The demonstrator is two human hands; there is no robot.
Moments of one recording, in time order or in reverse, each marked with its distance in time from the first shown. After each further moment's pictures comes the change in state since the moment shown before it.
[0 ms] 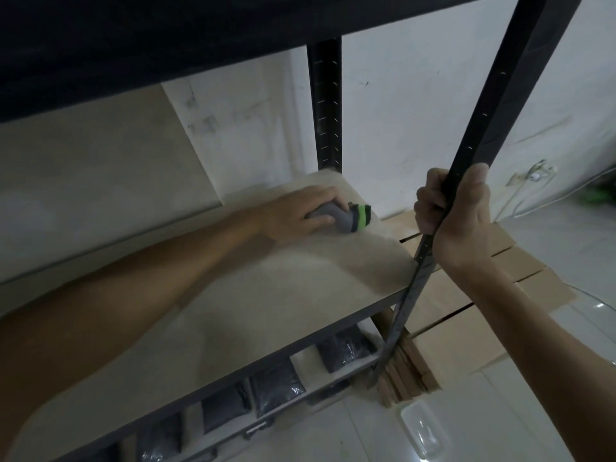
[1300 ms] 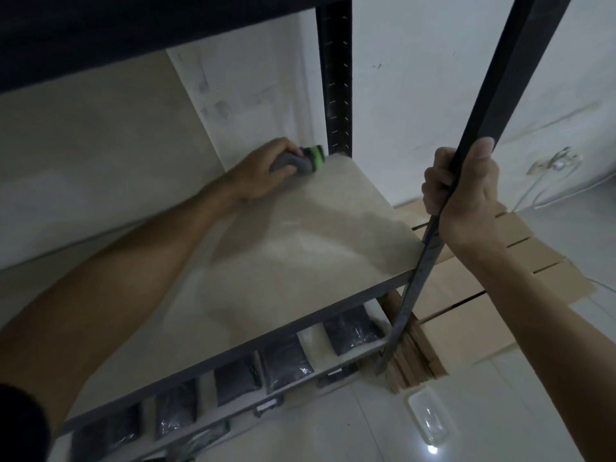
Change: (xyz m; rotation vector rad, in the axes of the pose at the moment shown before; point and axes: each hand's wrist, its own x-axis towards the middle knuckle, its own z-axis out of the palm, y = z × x) left_hand -0.037 -0.041 -0.037 -0.005 0.260 -0.383; right_hand -0.001 -0.005 0.002 0.049 -0.019 -0.001
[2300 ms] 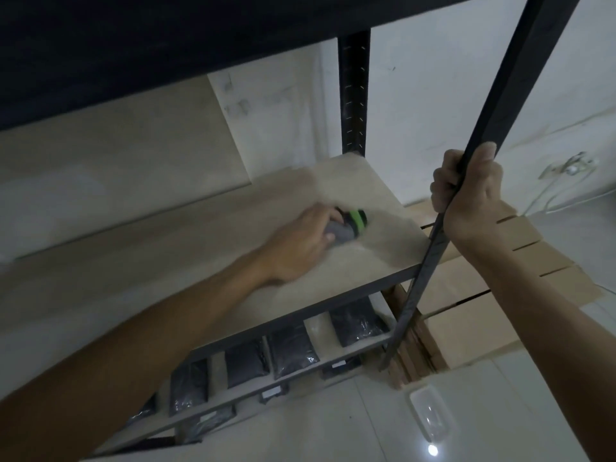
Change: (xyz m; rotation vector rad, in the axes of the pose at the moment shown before) left_hand -0.106 0.090 0.056 0.058 -0.140 -0.024; right_hand -0.003 -0.001 0.000 -0.004 0.044 0.002
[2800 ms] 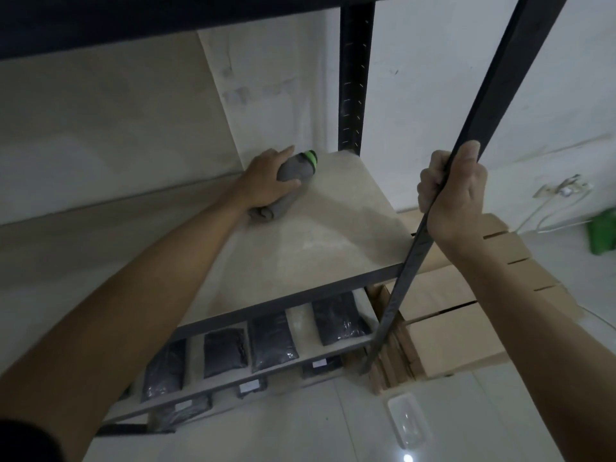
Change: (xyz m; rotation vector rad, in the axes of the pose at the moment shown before) left_hand 0.071 -0.081 -0.038 0.056 0.175 -0.341; right_hand 0.002 0.001 0.000 -0.031 -0.023 -0.017
